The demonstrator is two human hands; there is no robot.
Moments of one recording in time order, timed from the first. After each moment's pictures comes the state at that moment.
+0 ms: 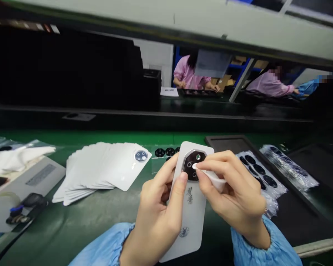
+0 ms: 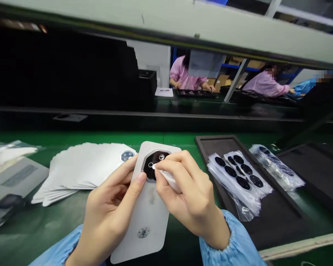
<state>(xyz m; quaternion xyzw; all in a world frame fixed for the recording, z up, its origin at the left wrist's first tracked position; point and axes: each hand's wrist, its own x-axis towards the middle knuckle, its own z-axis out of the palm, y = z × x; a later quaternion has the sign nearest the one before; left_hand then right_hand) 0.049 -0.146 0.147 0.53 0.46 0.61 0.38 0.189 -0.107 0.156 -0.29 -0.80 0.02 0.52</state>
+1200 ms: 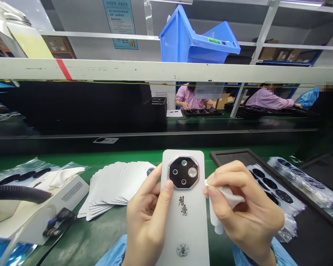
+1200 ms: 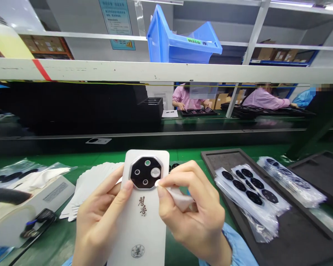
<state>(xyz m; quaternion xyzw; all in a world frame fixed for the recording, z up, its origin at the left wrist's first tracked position) 0.041 -0.171 0.178 0.38 0.50 0.67 0.38 0.172 -0.134 0.181 -0.25 -0.72 0.09 0.64</state>
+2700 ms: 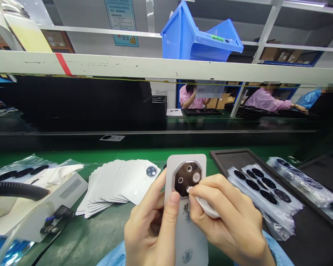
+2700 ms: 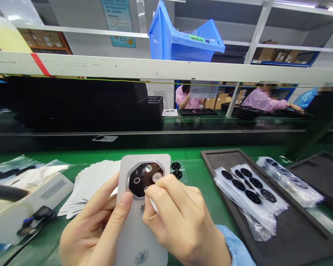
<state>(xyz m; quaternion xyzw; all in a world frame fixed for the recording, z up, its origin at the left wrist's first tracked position) 0.050 -0.184 0.175 0.41 0.54 0.69 0.24 0.165 -0.141 0.172 -0.27 -0.81 -0.07 0.52</state>
